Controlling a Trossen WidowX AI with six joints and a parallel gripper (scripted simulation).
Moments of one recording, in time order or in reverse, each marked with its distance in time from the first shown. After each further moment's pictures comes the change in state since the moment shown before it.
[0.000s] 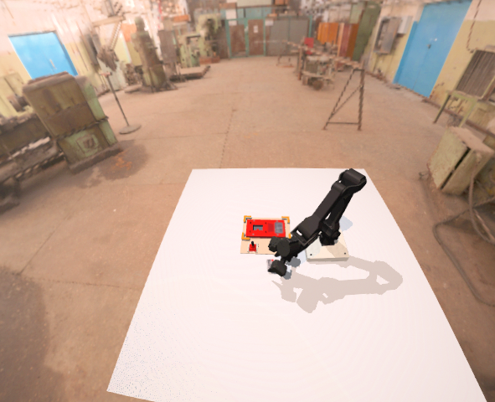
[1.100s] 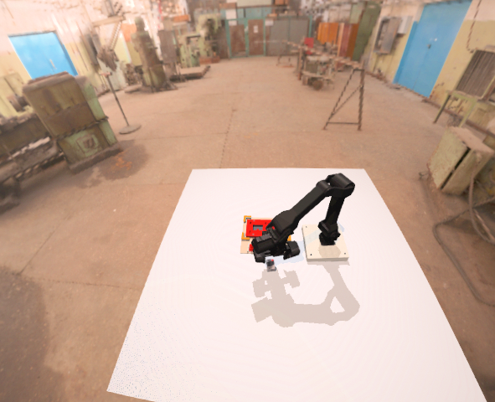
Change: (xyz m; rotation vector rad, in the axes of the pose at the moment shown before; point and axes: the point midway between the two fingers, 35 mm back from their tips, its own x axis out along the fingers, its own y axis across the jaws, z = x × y) arm -0.014 0.004 0.019 0.898 0.305 -0.417
